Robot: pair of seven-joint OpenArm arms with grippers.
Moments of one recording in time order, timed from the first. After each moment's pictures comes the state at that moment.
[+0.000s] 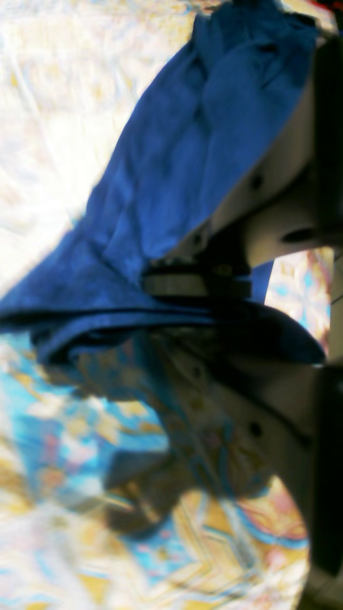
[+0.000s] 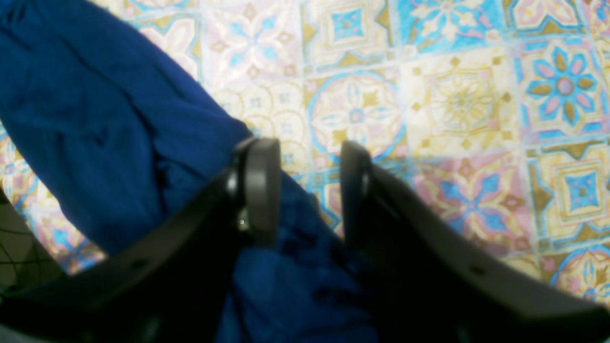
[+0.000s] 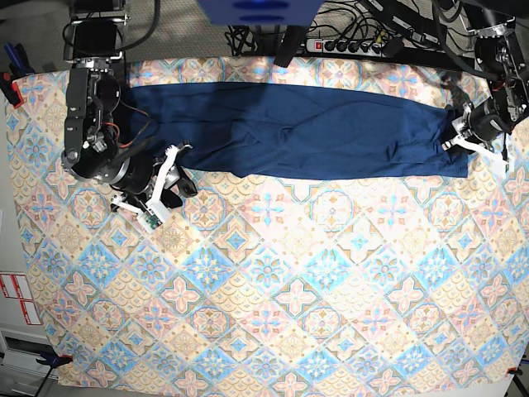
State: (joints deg) left arm 18.4 -22.9 -30.3 92.0 -47.8 -9.4 58.7; right arm -3.7 13.2 5.5 98.1 24.6 41.1 -54.3
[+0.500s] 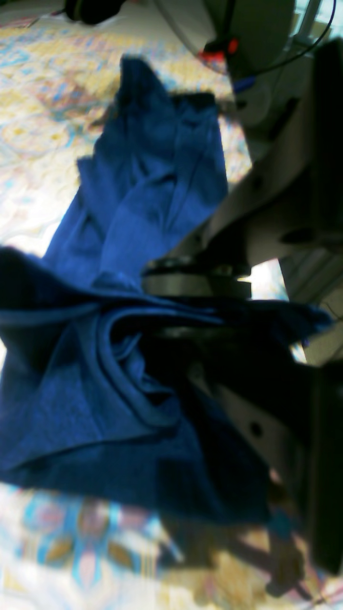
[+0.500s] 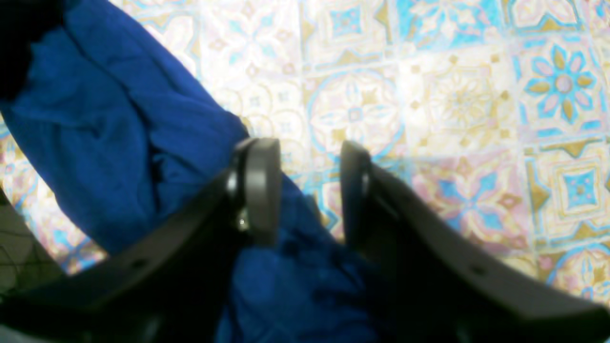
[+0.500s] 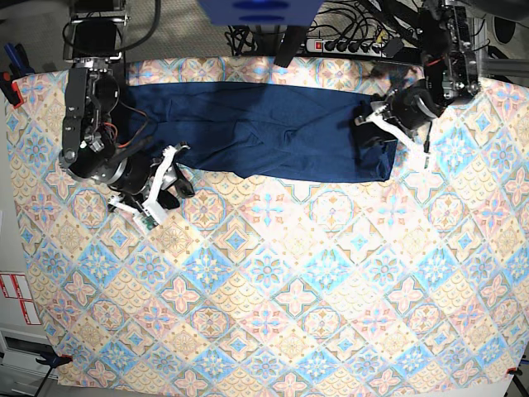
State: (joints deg) left arm 23.1 -11.5 -13.8 106.9 -47.3 -9.0 58.3; right arm -3.6 13.2 7.5 98.1 24.9 41.2 -54.2
